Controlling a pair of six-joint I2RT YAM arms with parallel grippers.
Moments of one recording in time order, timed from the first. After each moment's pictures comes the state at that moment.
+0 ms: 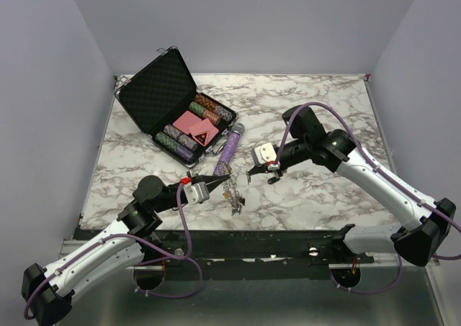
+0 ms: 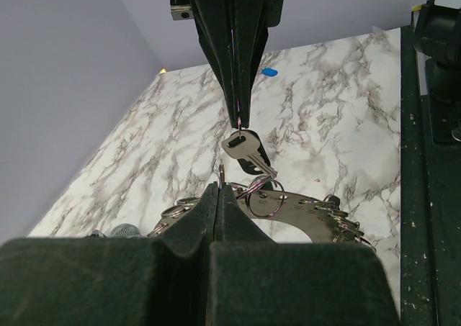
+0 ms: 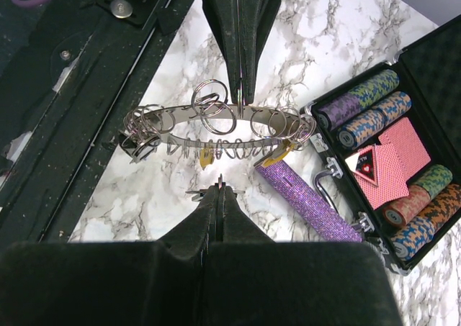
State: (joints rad) left arm -0.80 0.55 0.37 0.31 0.45 0.34; right arm 0.73 1.28 1.26 -0.78 -0.87 -1.07
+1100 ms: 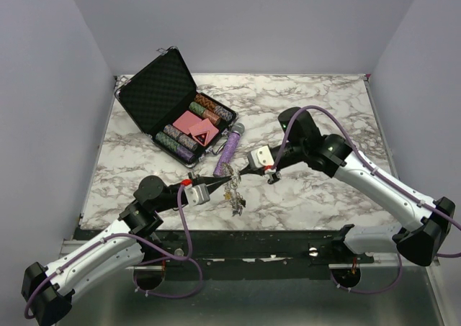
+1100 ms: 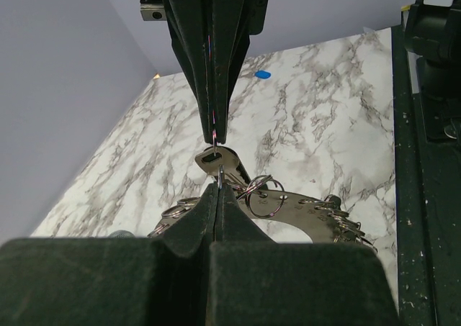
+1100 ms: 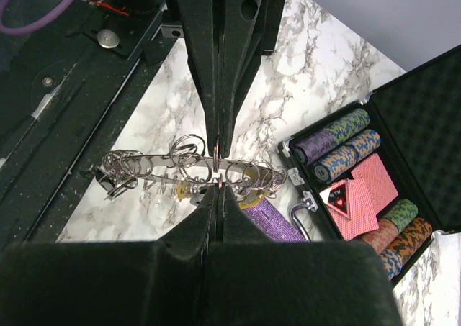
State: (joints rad) left arm -0.80 0.56 0.36 0.33 0.48 0.35; right arm 0.79 1.27 1.23 -0.62 -0.87 -1.02
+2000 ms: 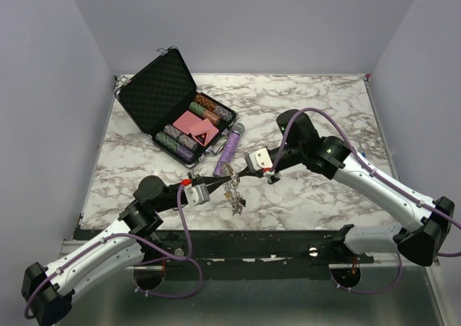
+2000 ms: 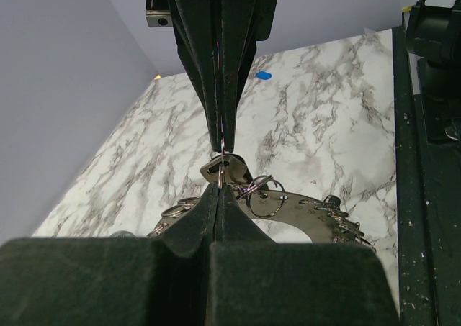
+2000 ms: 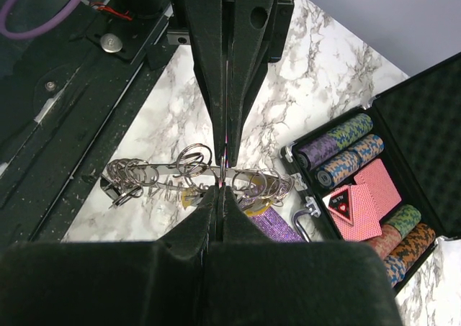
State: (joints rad) left arm -0.80 0.56 0.36 0.34 0.48 0.35; right arm 0.81 1.26 1.22 -0.59 -0.86 -1.00
